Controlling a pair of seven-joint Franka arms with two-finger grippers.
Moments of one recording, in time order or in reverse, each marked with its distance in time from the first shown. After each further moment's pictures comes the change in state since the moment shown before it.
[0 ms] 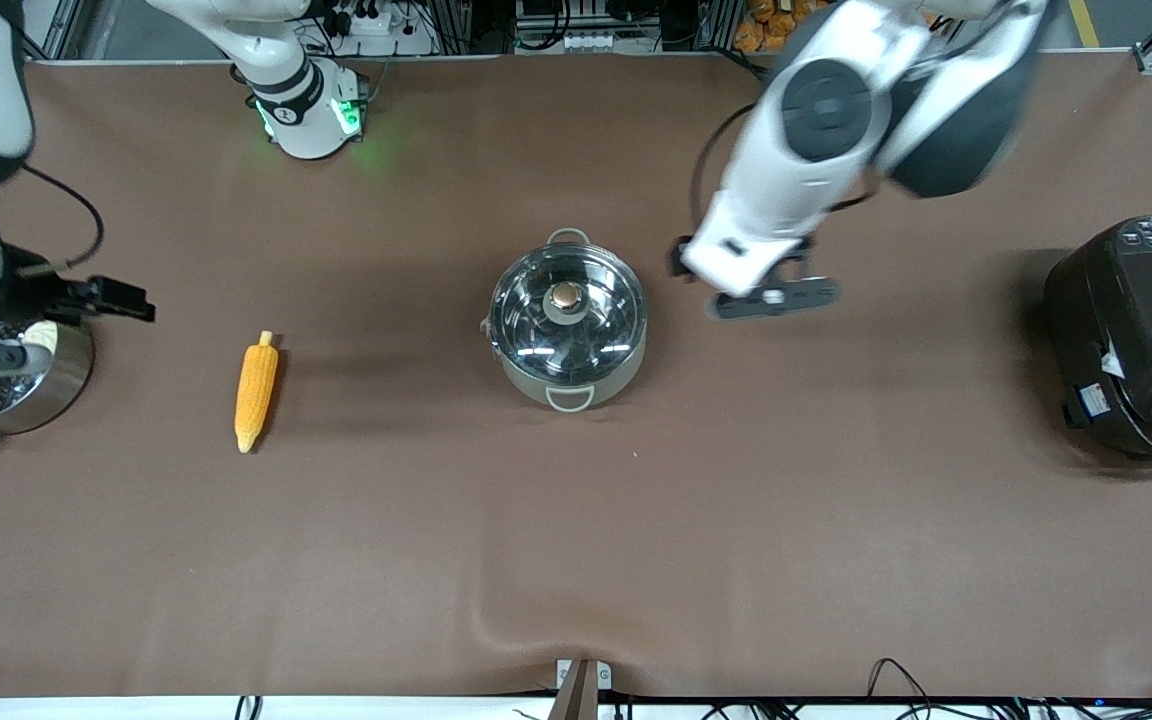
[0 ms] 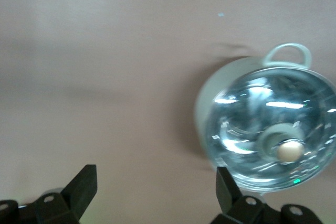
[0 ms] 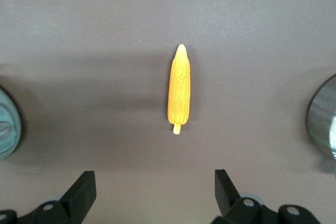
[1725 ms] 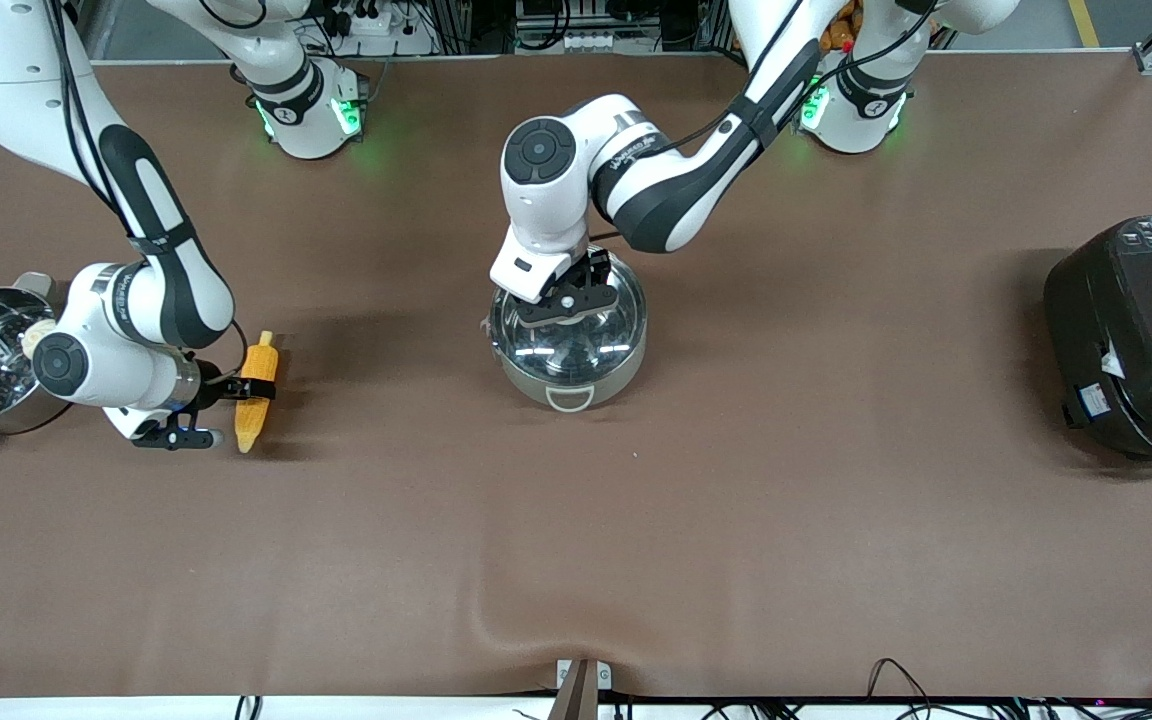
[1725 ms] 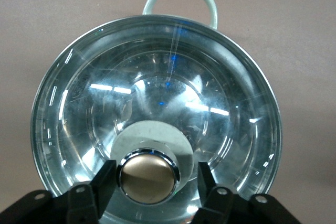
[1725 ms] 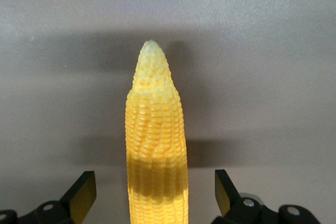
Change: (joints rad) left arm -0.311 0.300 0.051 0.096 0.132 0.283 -0.338; right arm -0.010 0.314 -0.011 -0.373 -0.001 0.672 0.002
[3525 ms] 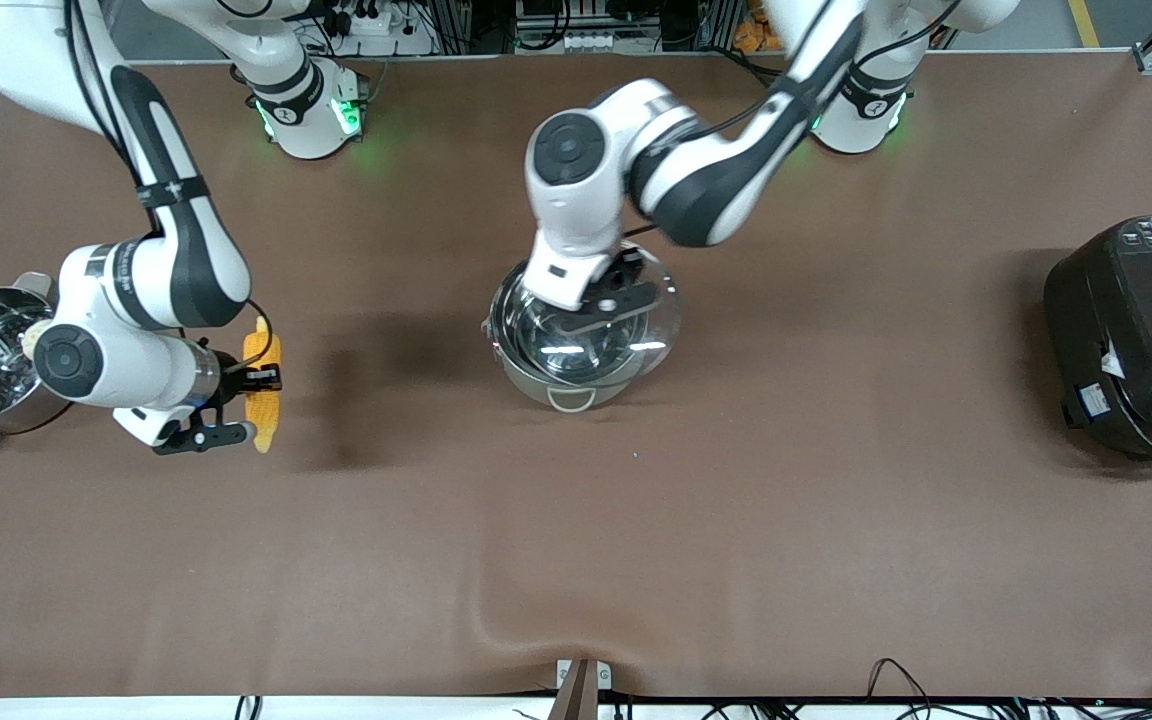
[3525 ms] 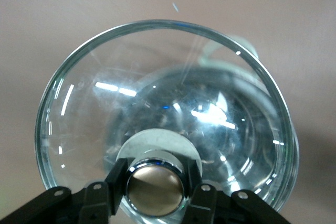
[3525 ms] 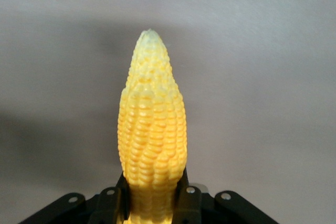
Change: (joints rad) left arm 0.102 -0.126 0.011 0.014 0.001 -0.166 -0.020; right arm 0.130 -0.108 0.043 0.161 -0.033 -0.282 -0.012
